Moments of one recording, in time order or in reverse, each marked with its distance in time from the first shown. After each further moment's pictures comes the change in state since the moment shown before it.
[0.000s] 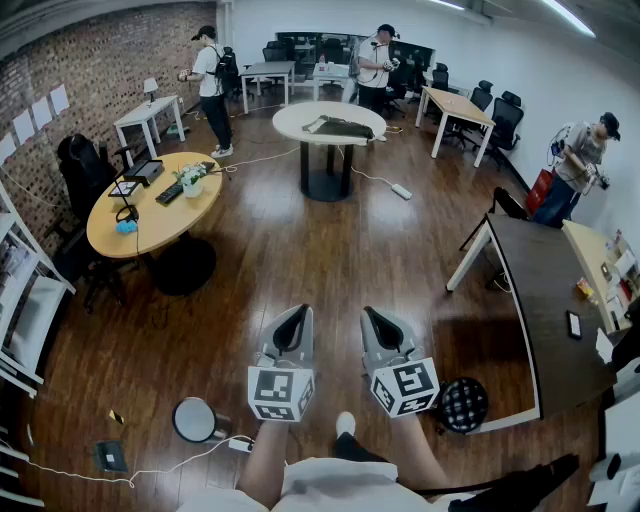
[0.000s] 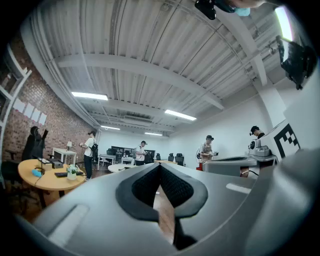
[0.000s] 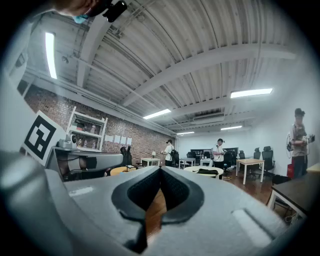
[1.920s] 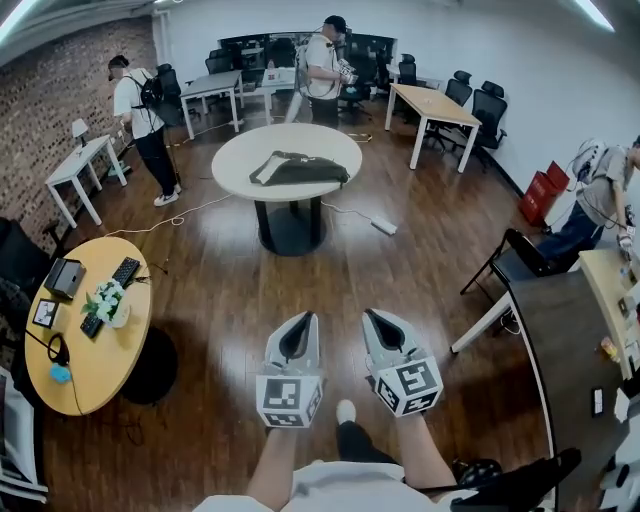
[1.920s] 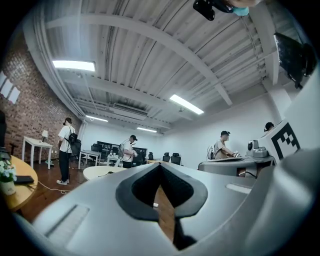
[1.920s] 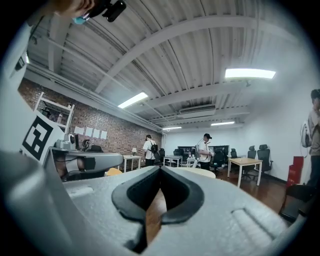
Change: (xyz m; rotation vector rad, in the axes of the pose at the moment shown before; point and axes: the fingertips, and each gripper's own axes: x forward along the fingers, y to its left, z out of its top) left arm 0.634 0.190 -0.073 -0.066 0.032 -0.130; right arm 0.512 -0.406 -0.058 -0.001 0.071 -0.124
